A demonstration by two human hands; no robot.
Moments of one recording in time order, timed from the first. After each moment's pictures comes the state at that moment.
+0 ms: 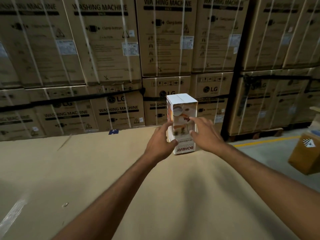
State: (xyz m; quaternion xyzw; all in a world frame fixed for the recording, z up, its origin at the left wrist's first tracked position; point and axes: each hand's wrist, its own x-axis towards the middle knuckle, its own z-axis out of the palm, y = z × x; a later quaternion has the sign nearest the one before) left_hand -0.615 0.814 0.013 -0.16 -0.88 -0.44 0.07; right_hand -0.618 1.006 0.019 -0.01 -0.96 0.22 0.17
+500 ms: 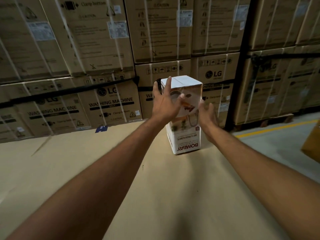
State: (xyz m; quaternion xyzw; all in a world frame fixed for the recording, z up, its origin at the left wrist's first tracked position) left_hand -0.801 0.891 -0.003 -0.17 -0.88 -0.41 0.14; right_hand -0.792 1.046 -0.069 -0.21 -0.77 0.57 0.20
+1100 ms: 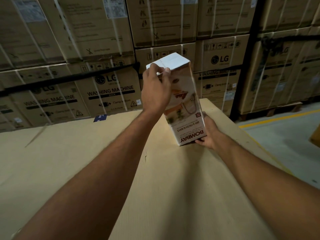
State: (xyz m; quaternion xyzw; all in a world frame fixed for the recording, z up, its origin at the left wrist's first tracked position) left_hand -0.829 0.869 -0.027 -0.11 -0.82 -0.47 0.30; right_hand -0.817 1.039 -0.164 -0.27 -0.60 0.76 -0.01
